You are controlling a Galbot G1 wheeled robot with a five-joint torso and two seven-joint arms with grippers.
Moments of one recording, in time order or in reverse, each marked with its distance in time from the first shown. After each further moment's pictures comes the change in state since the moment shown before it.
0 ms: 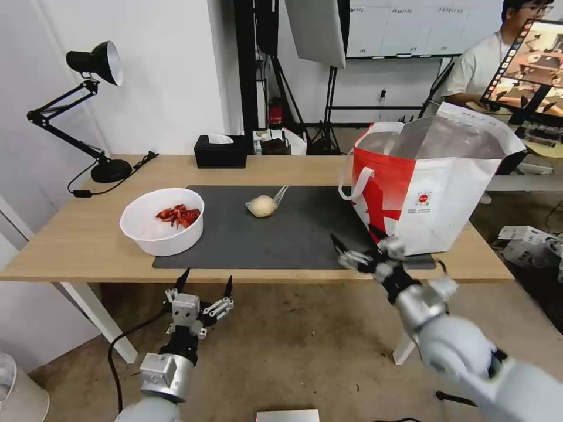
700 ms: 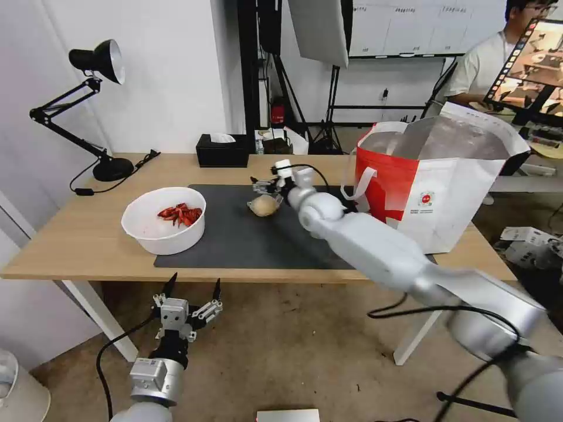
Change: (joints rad) left arm 0.020 -0.008 -0.047 0.013 -0.004 -0.015 -0.006; right arm 0.708 0.698 -0.398 -1.033 0.011 -0.241 -0.100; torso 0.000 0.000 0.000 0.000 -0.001
